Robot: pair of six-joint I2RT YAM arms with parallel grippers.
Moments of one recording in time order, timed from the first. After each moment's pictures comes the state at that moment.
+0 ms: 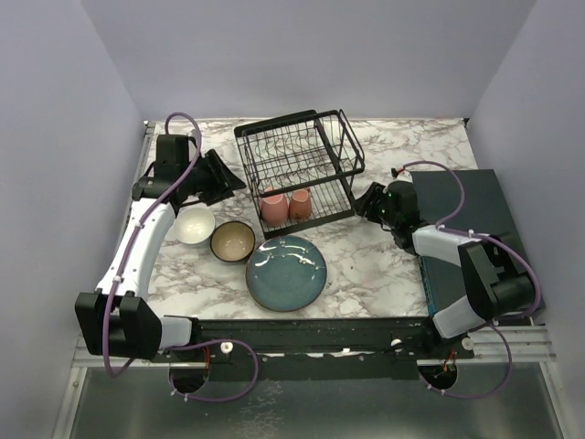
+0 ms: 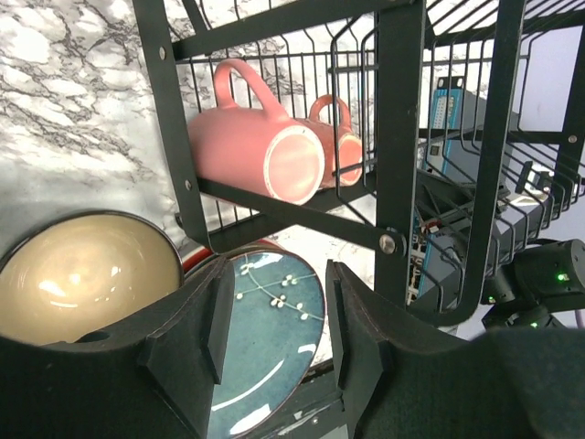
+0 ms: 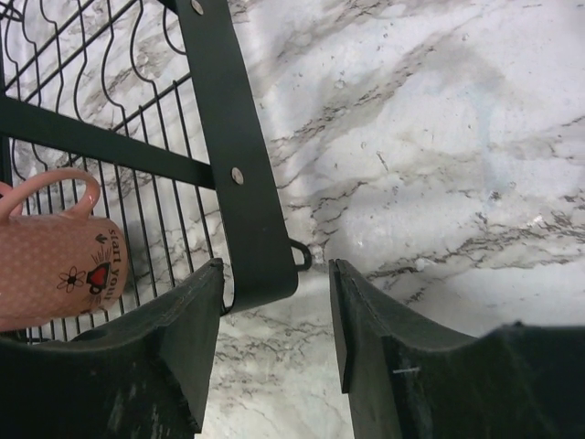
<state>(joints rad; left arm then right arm) -0.08 1.31 1.23 -0.65 0.44 -0.66 0.32 1.56 0.64 0.44 -0.01 0.57</state>
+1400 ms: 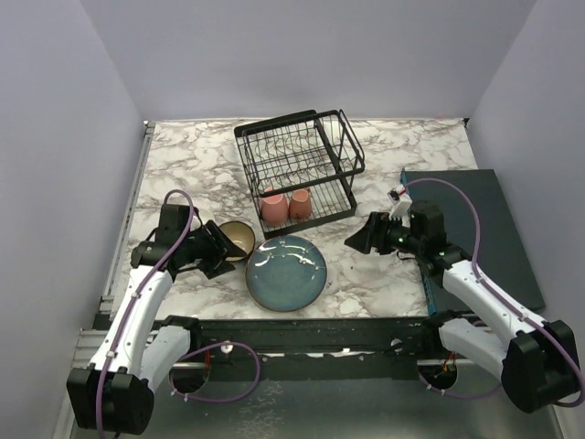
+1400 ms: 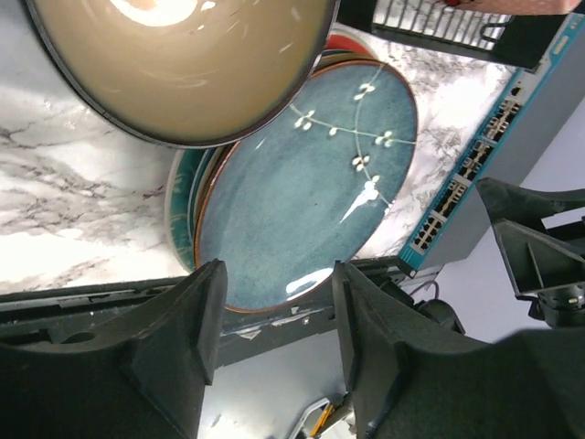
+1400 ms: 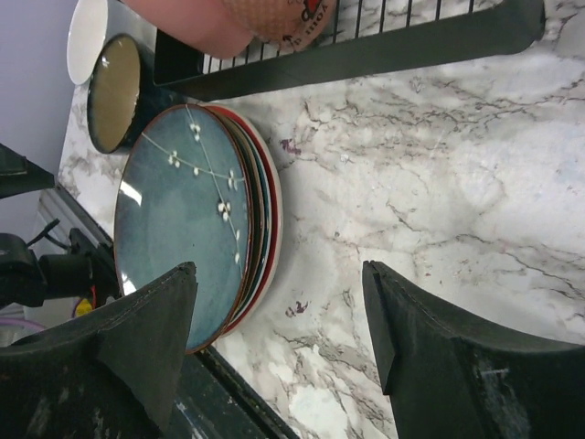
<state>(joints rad) -0.11 0.88 0.73 -0.84 0.47 -0.86 0.32 0.98 0.51 -0.04 -0.49 0.48</state>
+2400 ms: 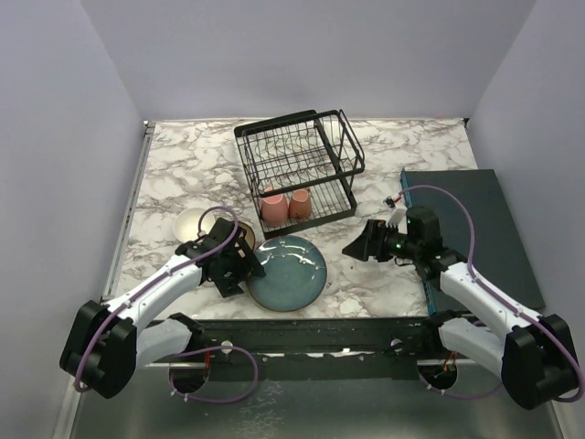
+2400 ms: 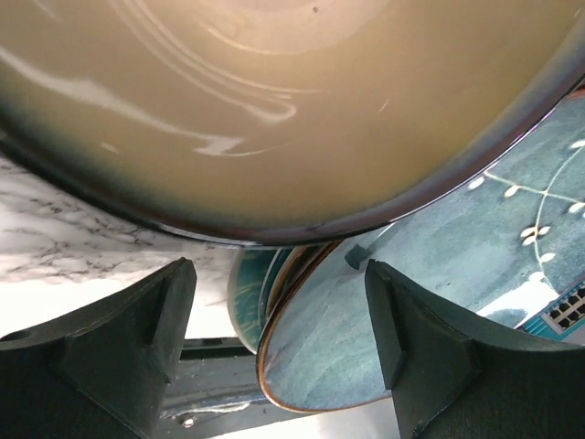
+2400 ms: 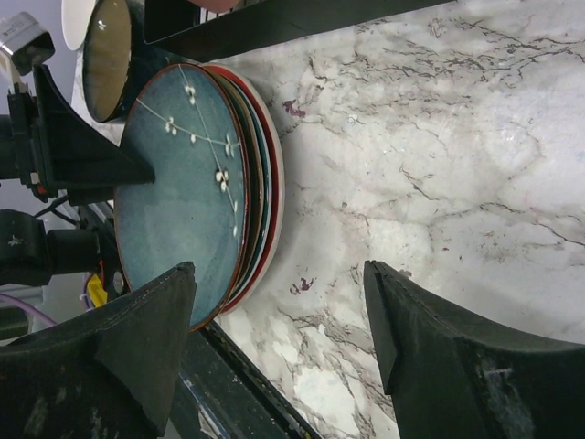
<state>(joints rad) -0.50 1.08 0.56 -0.65 0.12 -1.09 0.33 1.01 0.45 -0.02 -0.55 0.51</state>
